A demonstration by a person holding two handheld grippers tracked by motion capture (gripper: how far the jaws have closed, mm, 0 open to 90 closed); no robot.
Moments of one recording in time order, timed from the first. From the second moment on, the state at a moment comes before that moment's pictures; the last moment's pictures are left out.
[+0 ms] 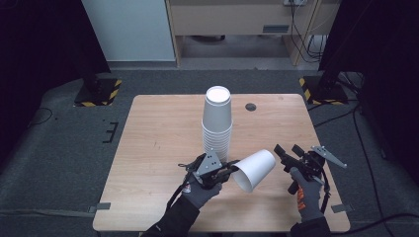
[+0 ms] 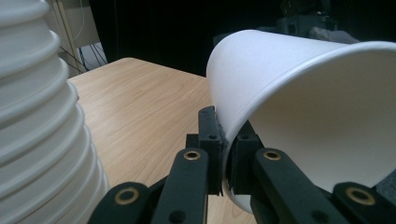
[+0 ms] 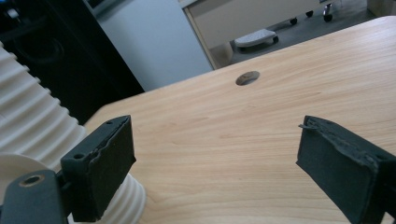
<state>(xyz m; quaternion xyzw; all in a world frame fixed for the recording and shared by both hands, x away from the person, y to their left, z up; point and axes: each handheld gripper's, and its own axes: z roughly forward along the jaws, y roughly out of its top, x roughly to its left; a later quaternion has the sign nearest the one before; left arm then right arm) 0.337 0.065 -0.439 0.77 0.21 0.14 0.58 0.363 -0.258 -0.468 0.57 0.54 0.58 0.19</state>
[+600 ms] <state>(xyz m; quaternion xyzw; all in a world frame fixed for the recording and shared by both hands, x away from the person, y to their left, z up) 0.332 0.109 -0.445 0.78 0.24 0.12 0.56 0.367 -0.263 -0.484 0.55 0.64 0.48 0.26</state>
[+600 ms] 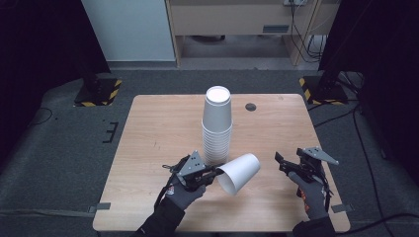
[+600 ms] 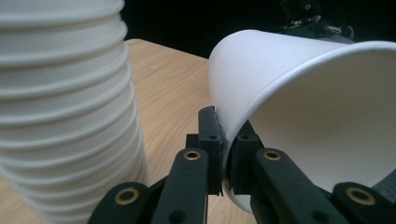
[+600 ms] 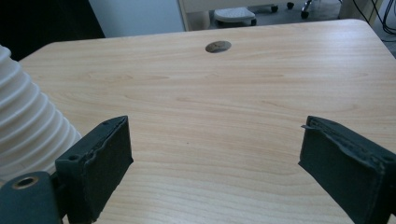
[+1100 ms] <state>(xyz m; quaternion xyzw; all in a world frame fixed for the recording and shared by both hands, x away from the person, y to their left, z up) 0.329 0.150 -0.458 0.80 0.26 0.09 0.54 0.368 -0.268 -0.495 0.55 0.66 0.44 0.27</state>
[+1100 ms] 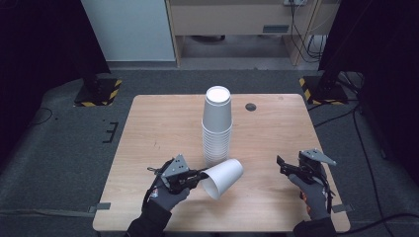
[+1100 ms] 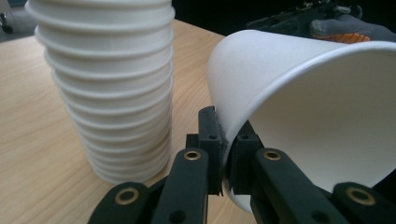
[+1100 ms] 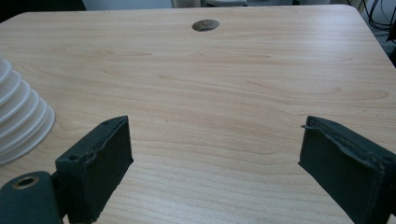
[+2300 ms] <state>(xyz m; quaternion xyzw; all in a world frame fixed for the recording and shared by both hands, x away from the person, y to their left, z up) 0.331 0.247 -0.455 0.79 0.37 0.10 0.47 0.370 -0.261 -0.511 0.53 0.70 0.39 0.26</state>
